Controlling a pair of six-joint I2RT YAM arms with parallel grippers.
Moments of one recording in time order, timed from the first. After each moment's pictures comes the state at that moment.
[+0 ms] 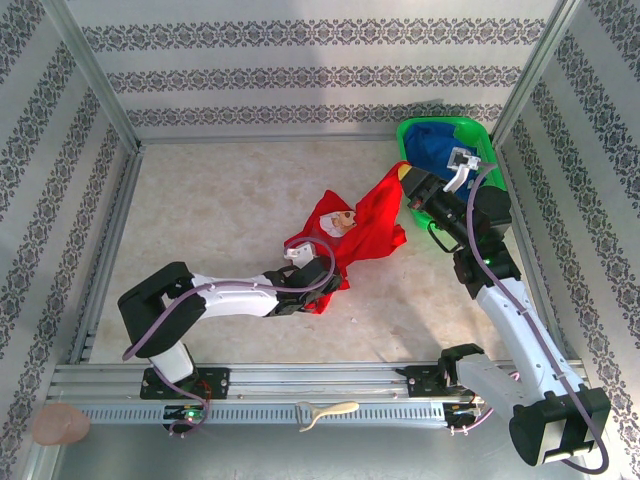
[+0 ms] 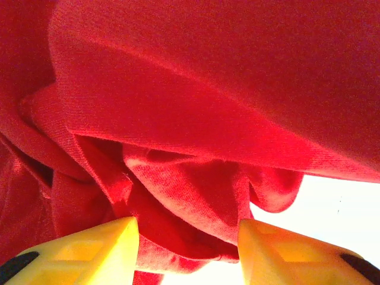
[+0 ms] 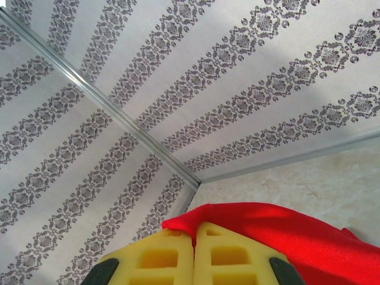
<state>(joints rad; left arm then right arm) -0.98 1.68 0.85 -0.03 -0.31 -1.28 0.17 0.94 0.82 0.18 -0.46 0.81</state>
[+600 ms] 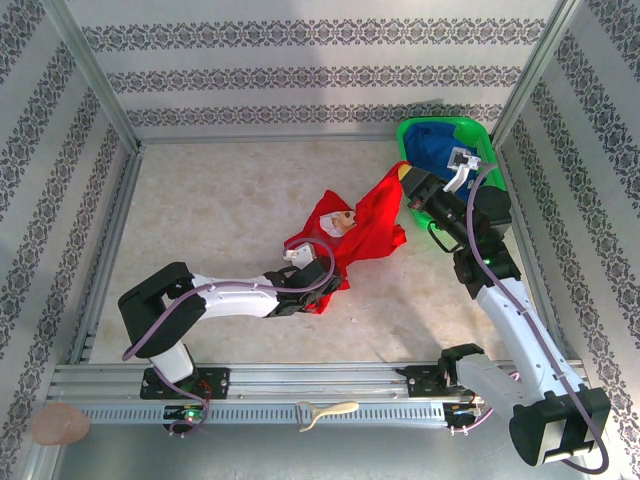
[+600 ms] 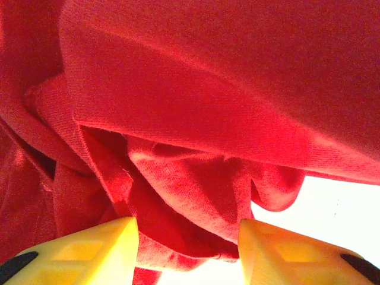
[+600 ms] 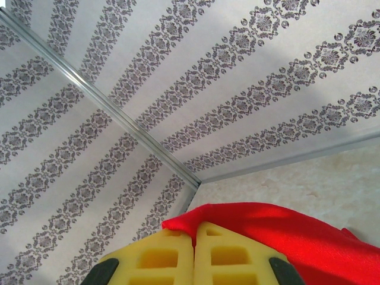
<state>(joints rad) -0.99 1.68 0.85 -0.03 -0.32 -1.32 0.17 0.94 0.82 0.18 -0.46 0.81</state>
